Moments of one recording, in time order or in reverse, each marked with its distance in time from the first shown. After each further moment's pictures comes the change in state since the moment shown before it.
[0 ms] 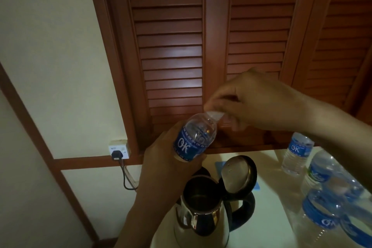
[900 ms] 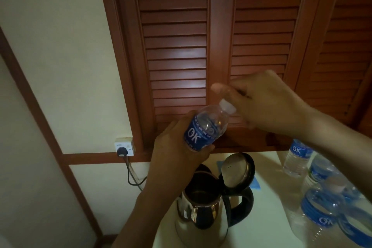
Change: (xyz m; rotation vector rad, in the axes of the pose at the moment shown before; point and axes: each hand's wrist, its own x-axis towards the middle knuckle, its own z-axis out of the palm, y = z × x) left_hand 0.001 0.021 0.000 0.046 0.030 0.071; right_hand -0.014 -0.001 0.005 -0.089 0.245 0.025
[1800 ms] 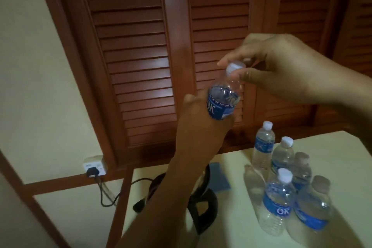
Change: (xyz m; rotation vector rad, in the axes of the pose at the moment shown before) left_hand 0.063 0.106 0.091 -0.137 -0.008 0.204; right_hand -0.038 0.056 -0.109 -0.150 0.043 0.057
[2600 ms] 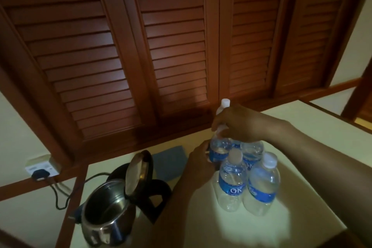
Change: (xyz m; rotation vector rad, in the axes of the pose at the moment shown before) left_hand -0.095 -0.088 0.199 -0.424 -0.539 -0.457; right_hand -0.093 0.140 0.122 -0.034 -0.581 0.341
